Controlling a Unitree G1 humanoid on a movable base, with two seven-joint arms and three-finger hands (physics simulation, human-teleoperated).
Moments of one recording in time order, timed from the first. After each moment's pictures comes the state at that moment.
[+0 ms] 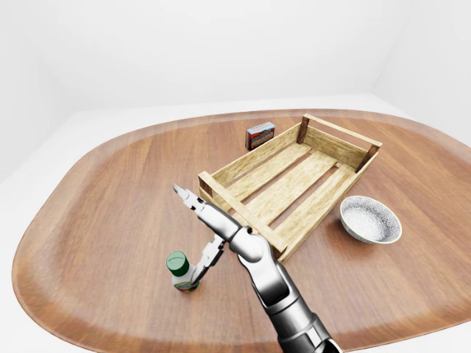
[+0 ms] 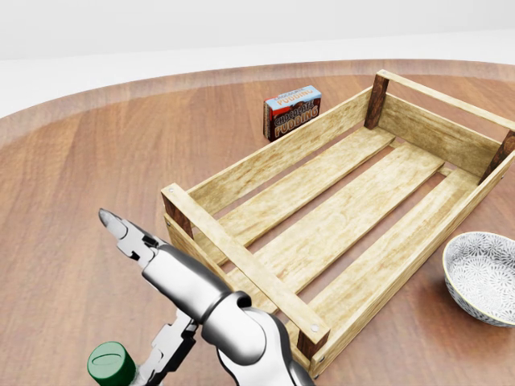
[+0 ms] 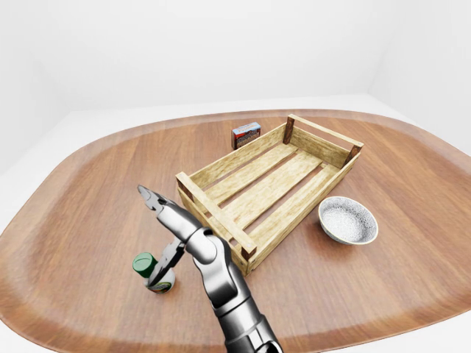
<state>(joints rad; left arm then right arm) -0.01 0.50 1.08 -0.55 -0.61 0.09 -0.02 -0.29 0.25 0.37 0.12 -0.55 0.09 0.42</state>
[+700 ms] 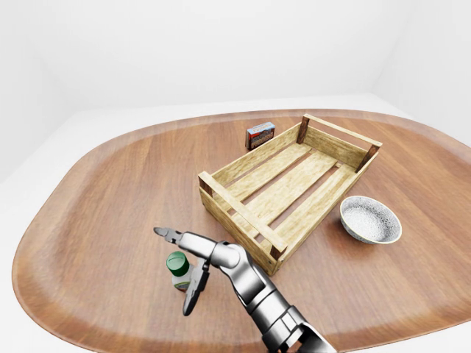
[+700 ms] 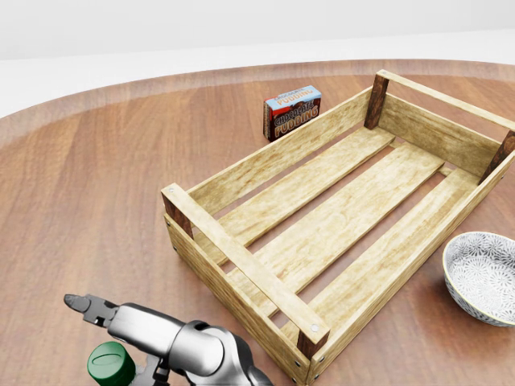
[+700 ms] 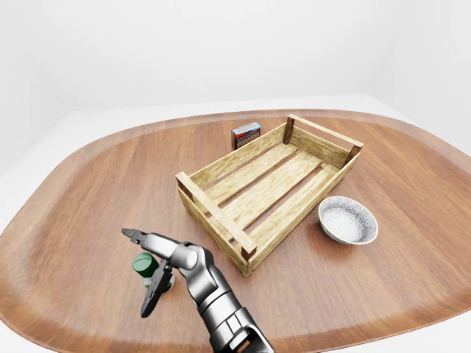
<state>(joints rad) 0.00 0.50 1.10 -0.54 -0.63 0.09 -0.03 -0.38 0.35 0.37 0.53 -0.56 0.06 0.56</state>
